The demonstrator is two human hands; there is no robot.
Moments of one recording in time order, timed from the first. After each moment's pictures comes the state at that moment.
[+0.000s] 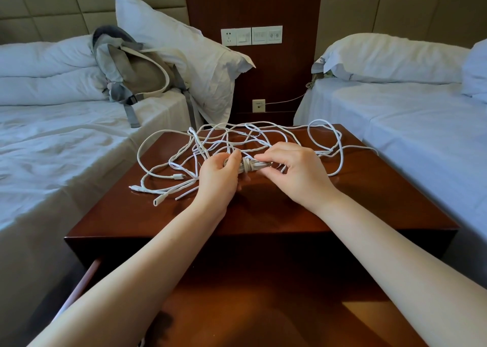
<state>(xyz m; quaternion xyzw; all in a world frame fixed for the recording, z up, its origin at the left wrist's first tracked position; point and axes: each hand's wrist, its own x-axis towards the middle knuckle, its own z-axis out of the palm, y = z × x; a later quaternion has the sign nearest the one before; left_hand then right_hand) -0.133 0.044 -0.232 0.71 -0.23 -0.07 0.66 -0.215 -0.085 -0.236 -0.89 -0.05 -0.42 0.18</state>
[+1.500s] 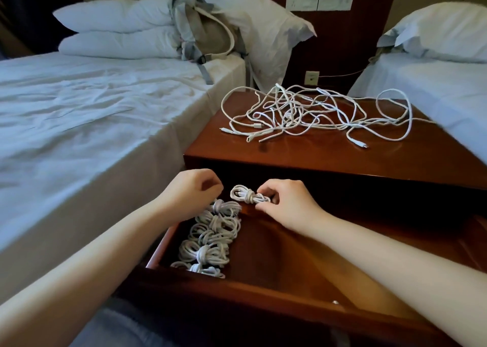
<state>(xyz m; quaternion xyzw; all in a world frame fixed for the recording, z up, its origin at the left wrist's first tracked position) -0.163 0.273 -0.256 0.91 -0.31 0.04 0.27 -0.245 0.090 -0.285 -0.94 0.05 -0.12 0.31</state>
